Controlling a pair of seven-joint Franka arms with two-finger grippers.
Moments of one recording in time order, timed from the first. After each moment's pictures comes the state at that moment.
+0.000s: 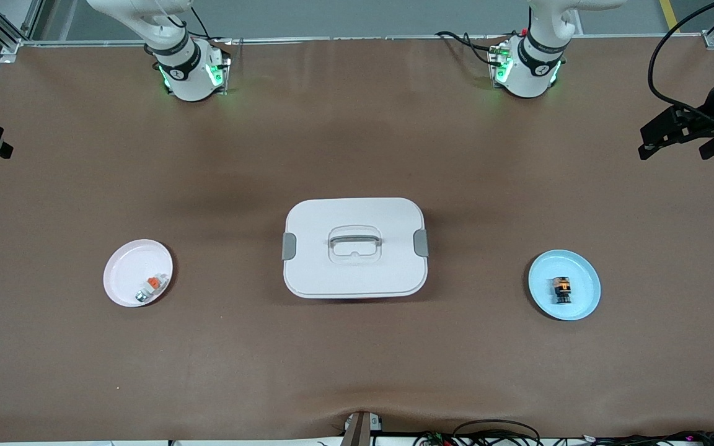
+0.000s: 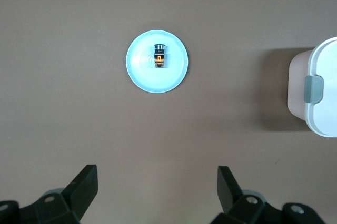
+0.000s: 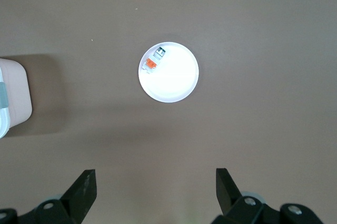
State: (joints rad) left arm -0.09 0.01 0.00 -1.47 0.01 1.50 -0.07; right arm -0.01 0.02 -0.10 -1.41 0.01 1.43 -0.05
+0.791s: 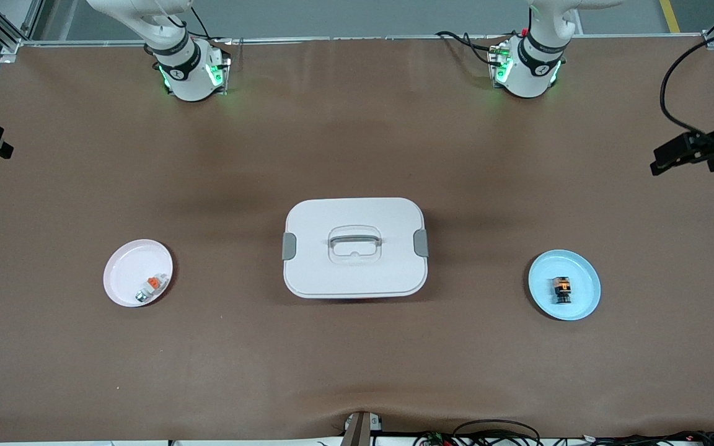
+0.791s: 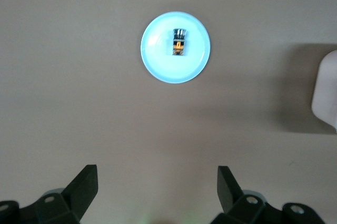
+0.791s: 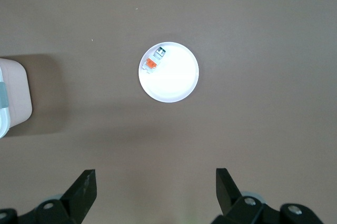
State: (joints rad) left arm 0.00 0.09 0.00 -1.49 0.01 1.50 -0.06; right arm -0.01 0.02 -0.09 -1.41 0.01 1.43 -0.05
